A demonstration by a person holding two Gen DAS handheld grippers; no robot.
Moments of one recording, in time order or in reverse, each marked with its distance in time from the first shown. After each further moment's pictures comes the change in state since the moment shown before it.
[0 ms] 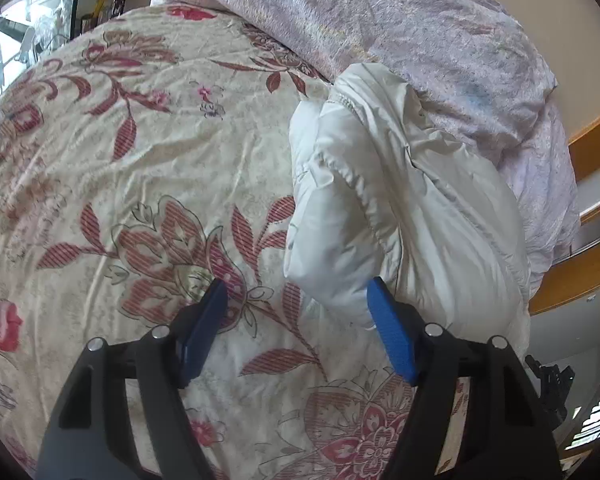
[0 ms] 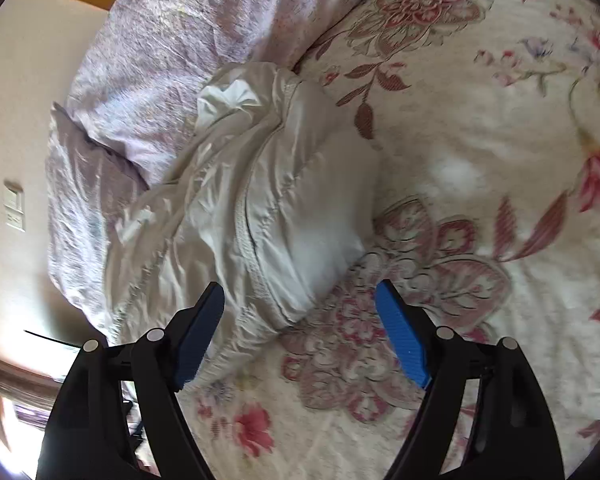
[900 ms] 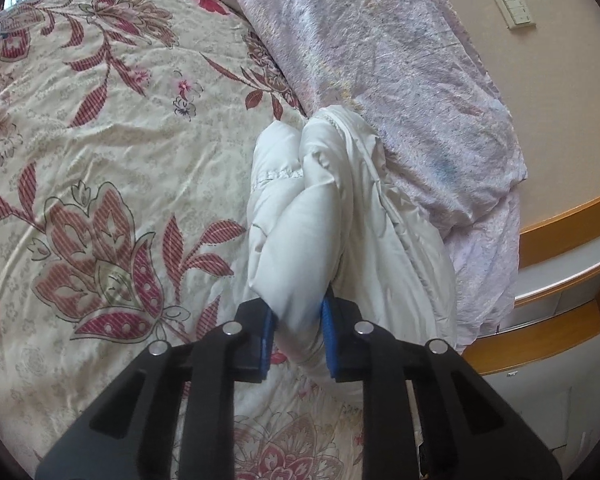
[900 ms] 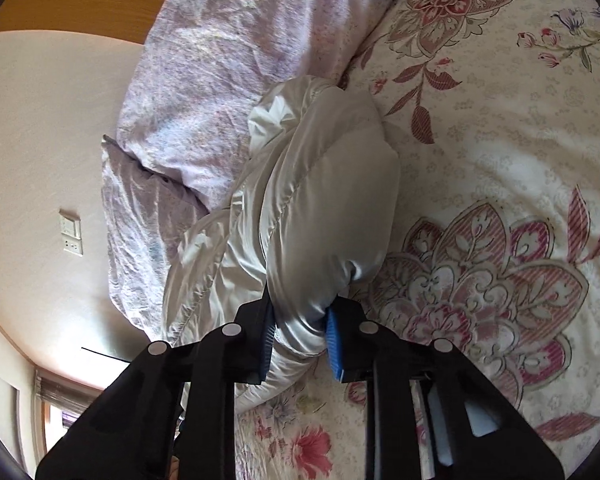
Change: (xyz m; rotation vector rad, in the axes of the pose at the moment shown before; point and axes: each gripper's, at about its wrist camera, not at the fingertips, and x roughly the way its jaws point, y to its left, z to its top) left arm -0.002 -0.004 0.008 -0.261 -0.118 -0.244; right arm 0.001 -0.004 -0.005 0.053 -0.068 0.234
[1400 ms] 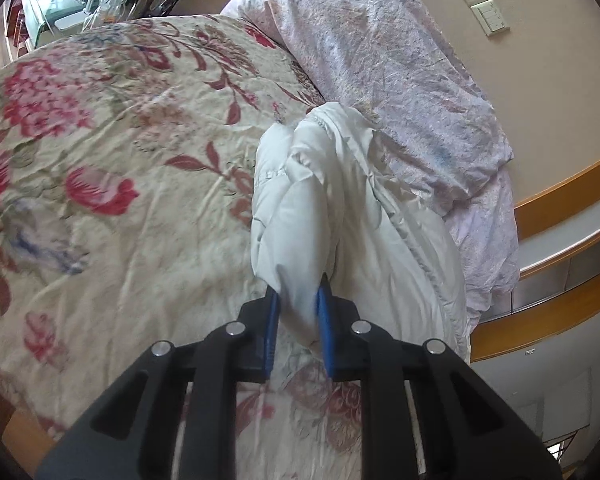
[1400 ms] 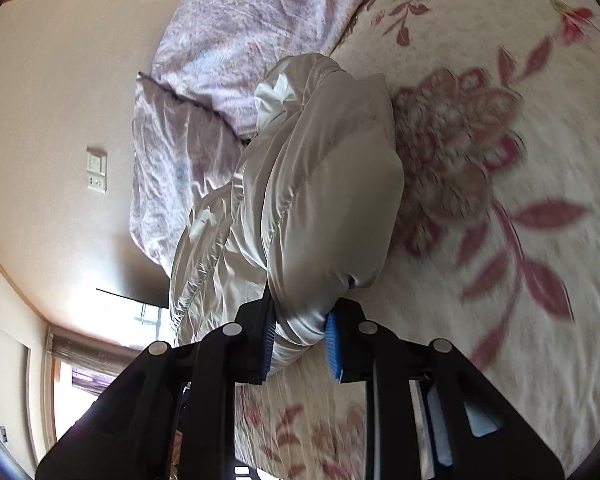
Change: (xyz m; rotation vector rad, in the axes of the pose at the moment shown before) left arm -0.118 0.054 -0.046 0.059 -0.020 0.047; right arm -0.057 -0.009 -0.080 -0.051 0.156 0.058
